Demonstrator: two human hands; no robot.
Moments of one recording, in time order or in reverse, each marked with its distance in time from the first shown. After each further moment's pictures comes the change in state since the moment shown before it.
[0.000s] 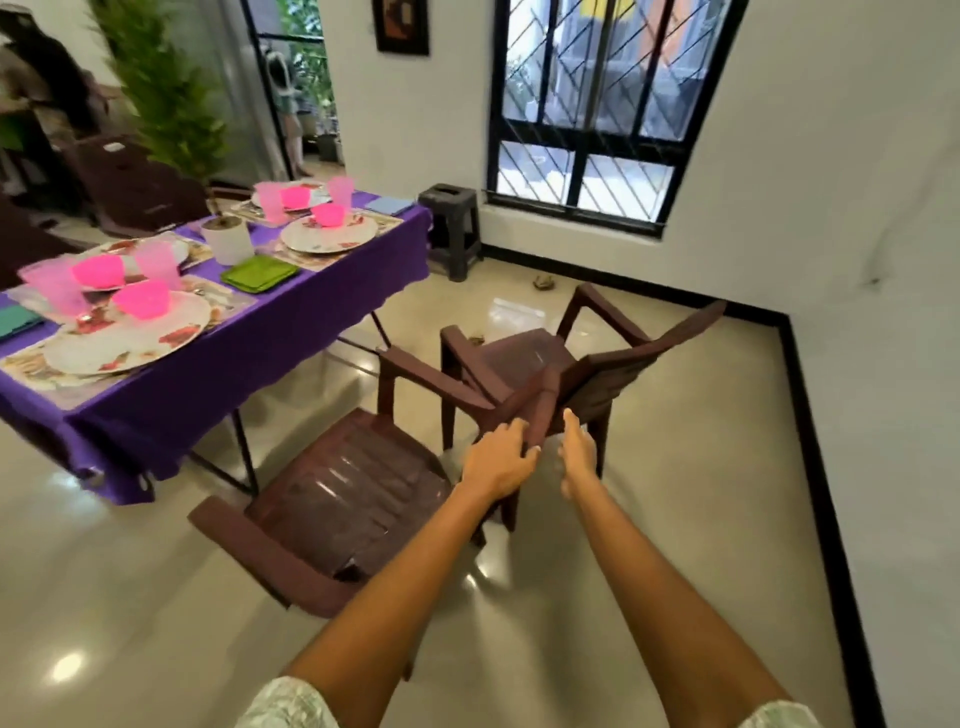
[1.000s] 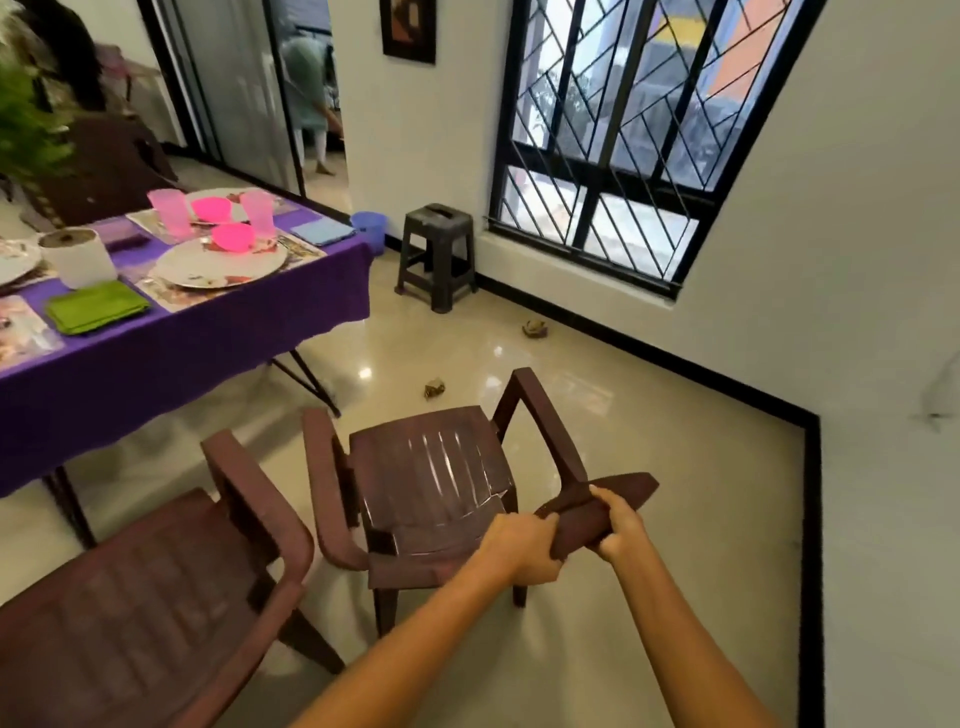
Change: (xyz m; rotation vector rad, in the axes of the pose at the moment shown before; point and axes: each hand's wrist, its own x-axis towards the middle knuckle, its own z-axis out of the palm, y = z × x) left_hand 0.397 0.232 0.117 0.217 -0.234 0.057; right_hand 0.451 -0.191 -0.165 0.129 -0.005 0.375
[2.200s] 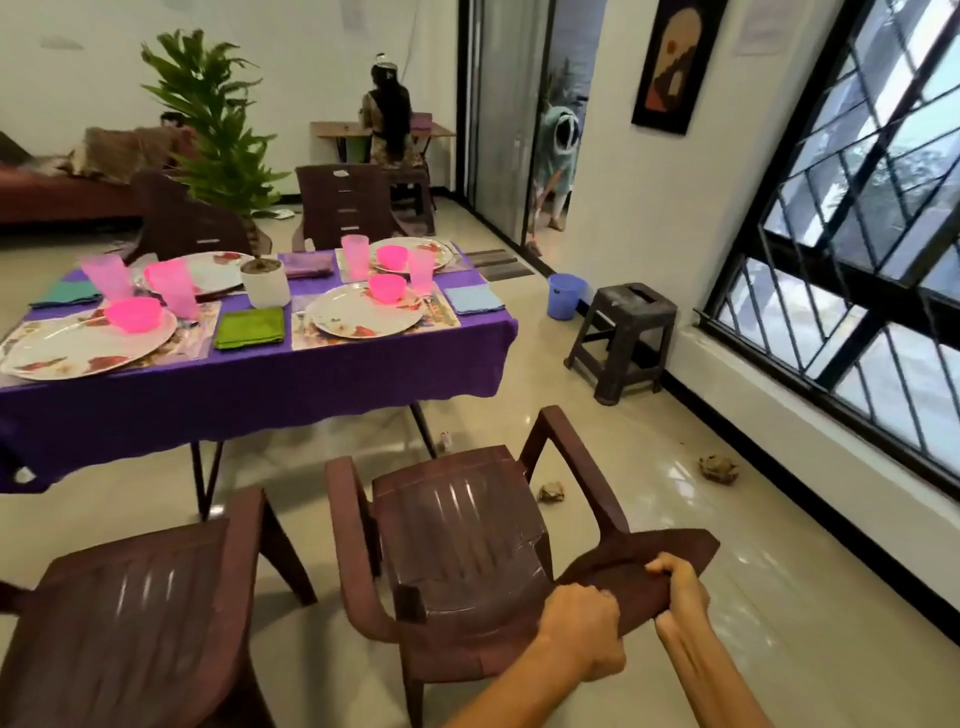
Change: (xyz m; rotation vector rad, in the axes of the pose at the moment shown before) left_hand 0.320 -0.072 -0.116 -0.113 0.140 -0.495; right_hand 0.240 -0.210 0.240 -0.297 -0.281 -0.040
